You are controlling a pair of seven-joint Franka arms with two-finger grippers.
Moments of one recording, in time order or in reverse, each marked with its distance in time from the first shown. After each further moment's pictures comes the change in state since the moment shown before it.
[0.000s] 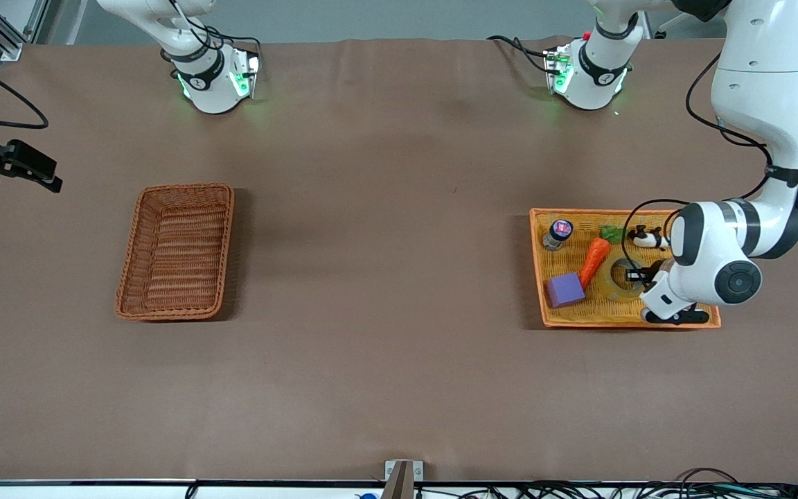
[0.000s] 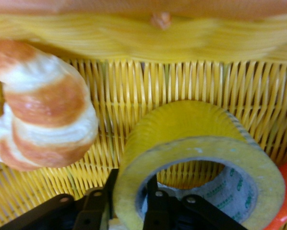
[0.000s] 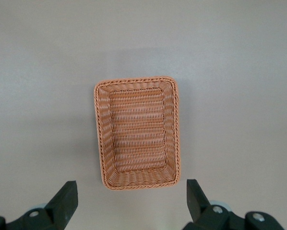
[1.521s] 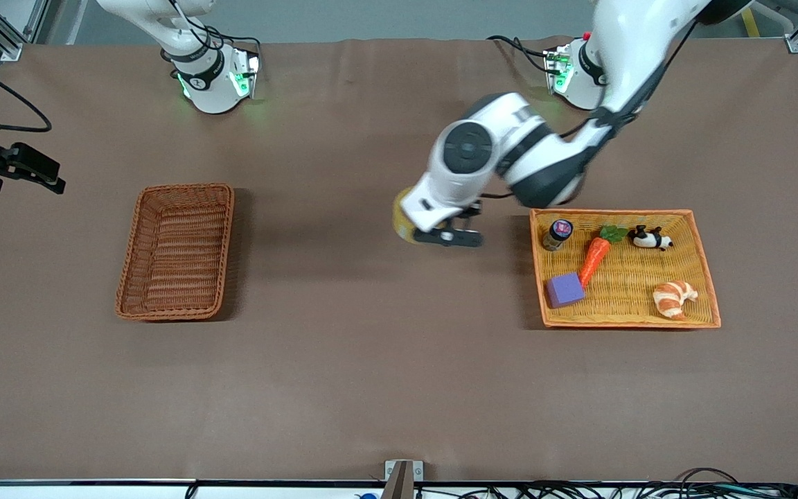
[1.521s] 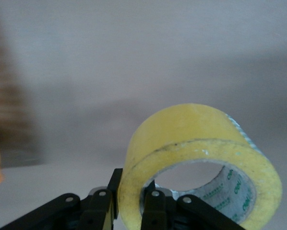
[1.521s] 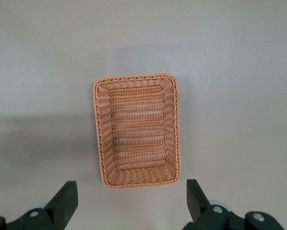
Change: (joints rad) left arm -0.151 0.071 -0.808 0.282 0.235 -0.175 -0.817; right arm 0.000 0.006 0.000 -0.006 0.000 -0.002 0.000
